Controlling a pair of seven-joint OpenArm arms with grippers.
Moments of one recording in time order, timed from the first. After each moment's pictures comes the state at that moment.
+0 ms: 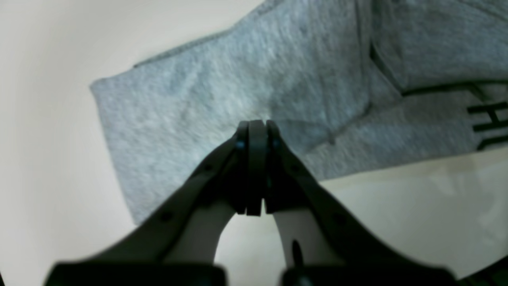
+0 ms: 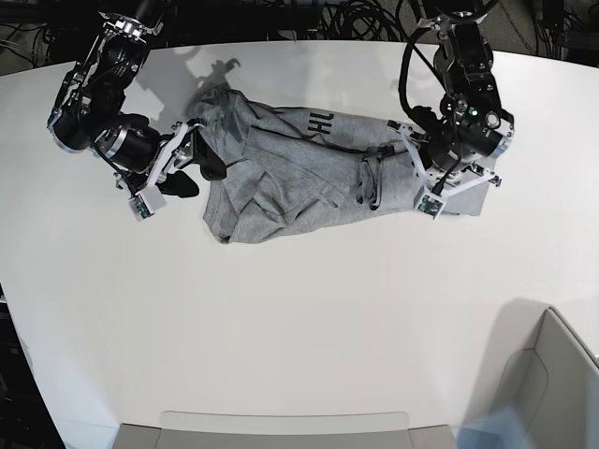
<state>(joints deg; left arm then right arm) 6.8 0.6 -11.9 115.9 -2.7 -35.2 78.6 -5.0 1.3 24.8 107.7 48.6 44.7 -82.5</state>
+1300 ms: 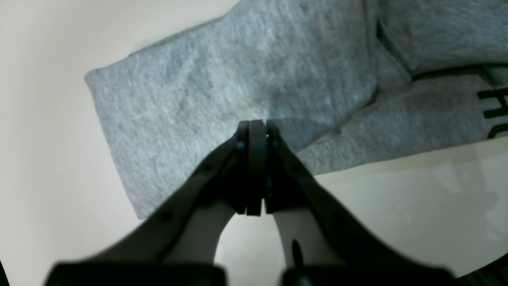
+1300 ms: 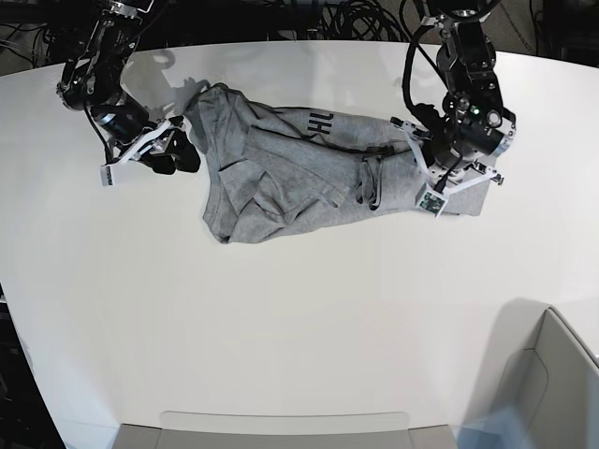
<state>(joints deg) 6.9 -0.7 -11.9 115.8 -2.7 -35.2 78.6 -11.1 3.0 29.6 91.6 42.7 39.9 -56.1</state>
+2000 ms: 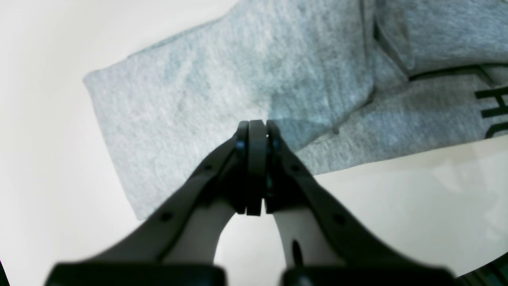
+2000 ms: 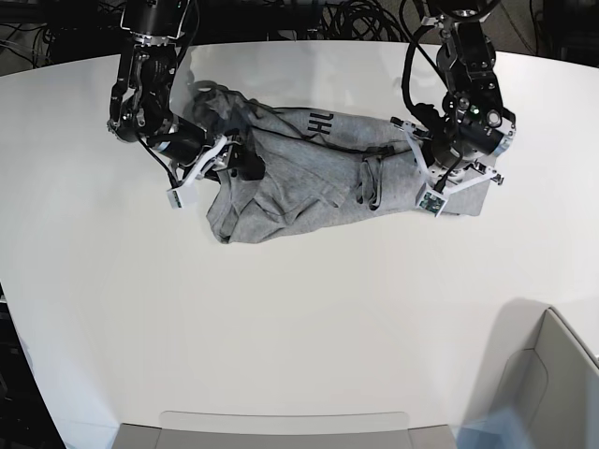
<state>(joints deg) 6.9 -0.7 -11.9 115.8 -2.7 -35.2 78.6 -3.6 -0.2 16.5 79.9 38.0 39.9 -54.3</state>
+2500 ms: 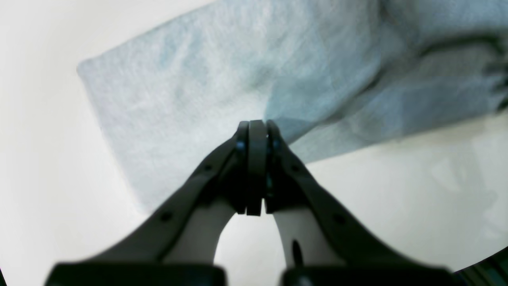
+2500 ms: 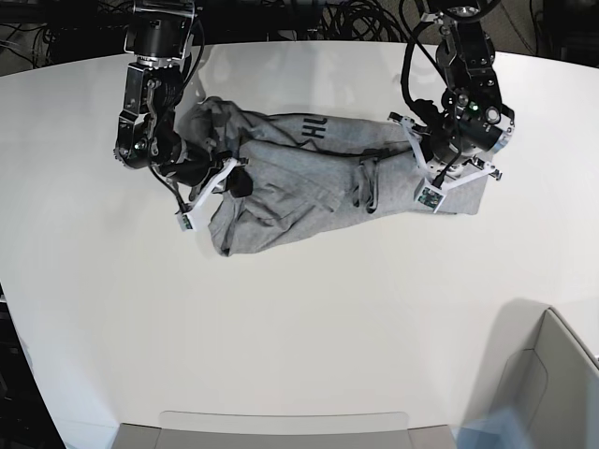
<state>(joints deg) 7.9 -0.7 -11.9 115.8 -2.7 -35.2 78.6 2.4 1.7 13.6 79.0 27.1 29.7 -55.7</state>
